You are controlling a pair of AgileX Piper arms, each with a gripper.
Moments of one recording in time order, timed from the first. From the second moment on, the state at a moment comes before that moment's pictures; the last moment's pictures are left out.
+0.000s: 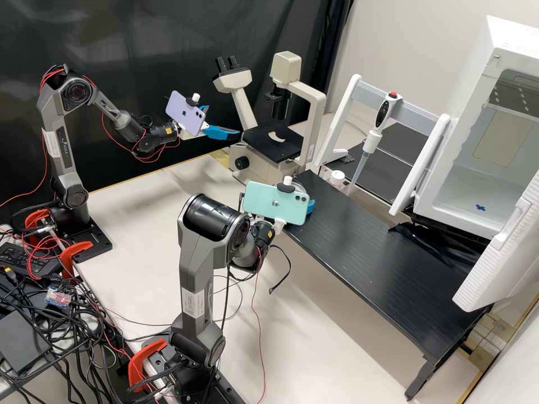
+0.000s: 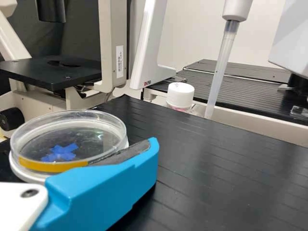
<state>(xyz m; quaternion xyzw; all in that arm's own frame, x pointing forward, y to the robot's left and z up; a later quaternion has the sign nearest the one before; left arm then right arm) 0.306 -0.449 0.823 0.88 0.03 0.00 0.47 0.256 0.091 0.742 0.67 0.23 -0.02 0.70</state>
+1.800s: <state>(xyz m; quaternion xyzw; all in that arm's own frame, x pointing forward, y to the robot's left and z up) 0.306 -0.449 0.823 0.88 0.03 0.00 0.47 0.268 0.073 0.778 0.68 0.17 -0.01 0.71</state>
